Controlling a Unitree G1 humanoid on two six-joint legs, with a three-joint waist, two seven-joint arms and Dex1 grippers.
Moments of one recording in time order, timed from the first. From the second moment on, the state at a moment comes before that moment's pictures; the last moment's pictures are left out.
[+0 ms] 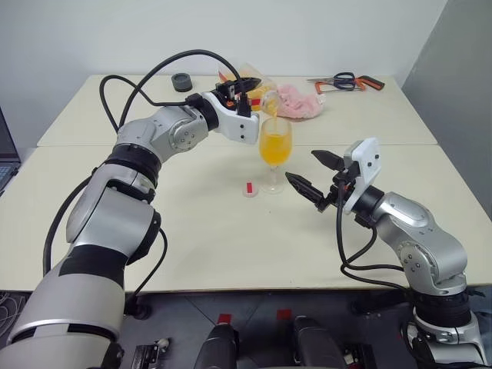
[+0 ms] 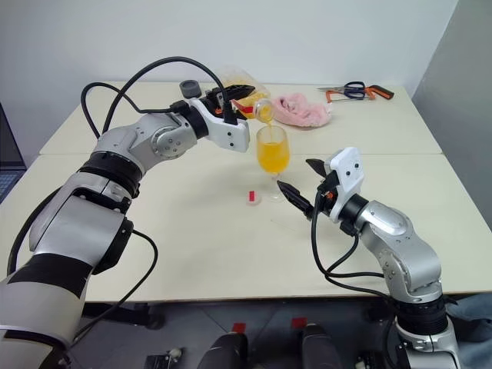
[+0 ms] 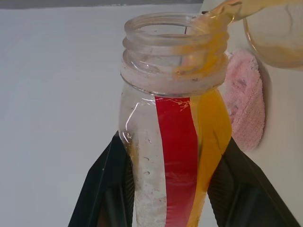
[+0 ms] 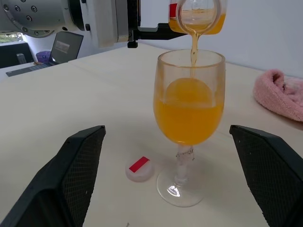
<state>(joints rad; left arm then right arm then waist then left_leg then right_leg) -1.38 0.53 -0.52 1.18 0.78 -0.80 0.04 -0.39 -0.40 0.00 -0.46 0.47 0.65 0.48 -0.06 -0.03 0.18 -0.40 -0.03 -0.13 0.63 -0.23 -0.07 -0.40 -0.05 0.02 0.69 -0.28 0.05</state>
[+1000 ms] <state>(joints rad) -1.31 0.42 -0.09 1.18 0.19 -0.40 -0.43 -0.41 -0.42 0.05 -0.55 0.51 0.68 0.52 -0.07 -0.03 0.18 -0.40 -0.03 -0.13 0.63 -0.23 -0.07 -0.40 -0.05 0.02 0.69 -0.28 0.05</state>
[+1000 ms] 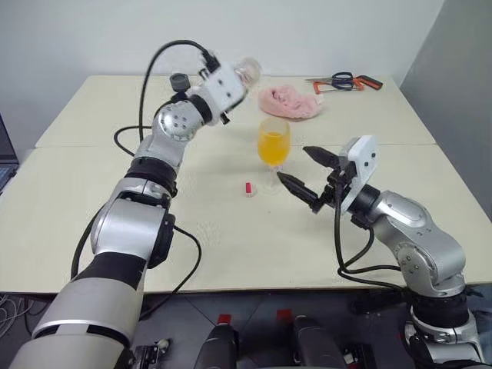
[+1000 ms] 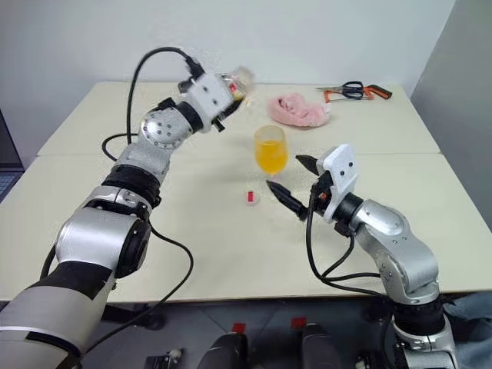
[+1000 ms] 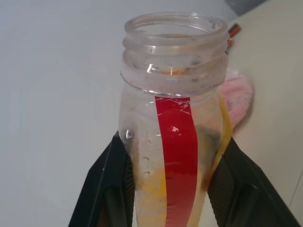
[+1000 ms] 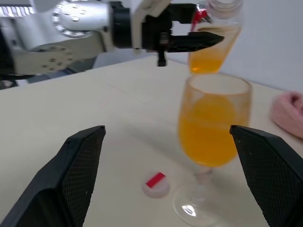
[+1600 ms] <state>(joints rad) -1.07 0.51 0.18 1.10 -0.09 0.05 -0.51 -0.56 -0.37 0.23 -0.50 0.47 0.89 0.45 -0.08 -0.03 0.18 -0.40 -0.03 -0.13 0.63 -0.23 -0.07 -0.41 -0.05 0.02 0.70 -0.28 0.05</state>
